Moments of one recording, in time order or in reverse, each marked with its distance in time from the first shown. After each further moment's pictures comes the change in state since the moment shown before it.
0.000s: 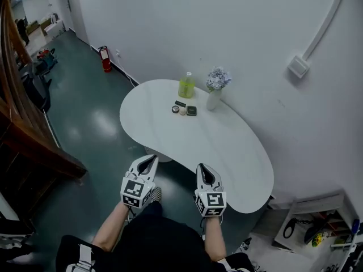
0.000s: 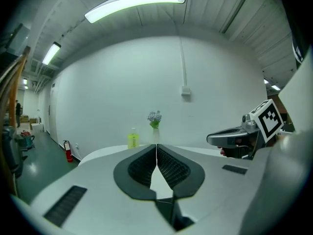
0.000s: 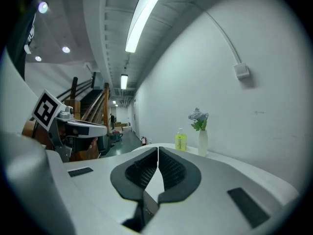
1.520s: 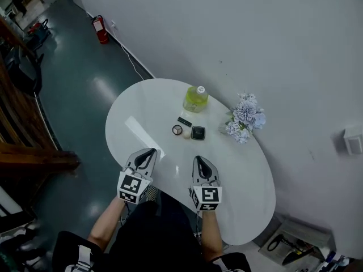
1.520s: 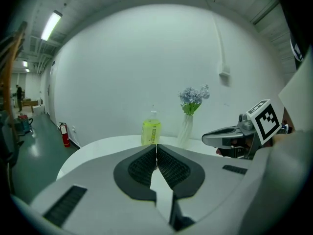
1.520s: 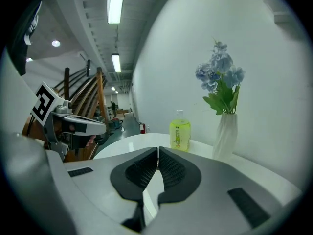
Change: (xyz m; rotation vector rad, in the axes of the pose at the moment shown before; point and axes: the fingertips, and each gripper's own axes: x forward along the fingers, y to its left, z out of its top) left arm 0.261 0.177 -0.039 -0.110 0.177 0.002; right arm 0.313 -0.099 -0.021 0.010 0.199 0.044
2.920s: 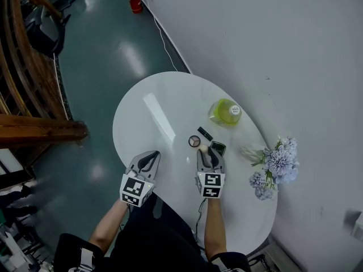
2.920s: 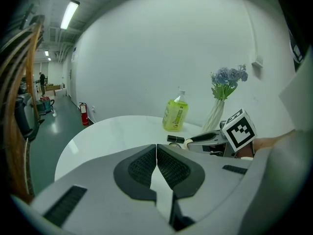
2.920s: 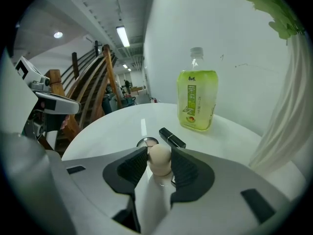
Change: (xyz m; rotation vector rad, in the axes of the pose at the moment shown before) left arm 0.050 0.067 -0.066 -0.176 0.145 0.187; right arm 0.169 -0.024 -0.083 -0.091 0.295 0.176
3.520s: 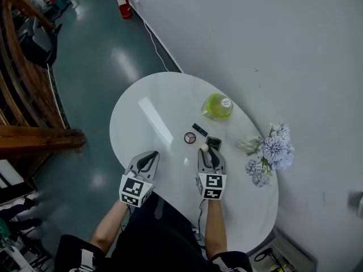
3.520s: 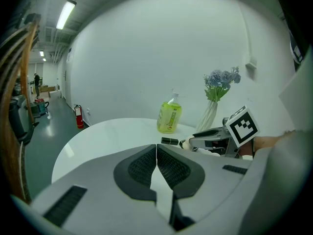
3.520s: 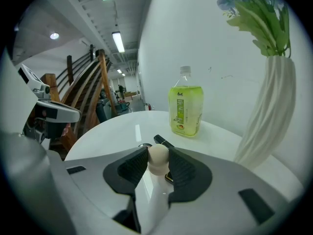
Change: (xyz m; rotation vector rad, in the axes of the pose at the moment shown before) left arm -0.009 -0.013 0.008 0.026 -0.018 -0.039; right arm -0.036 -0.006 0.013 0.039 -0.065 -0.066
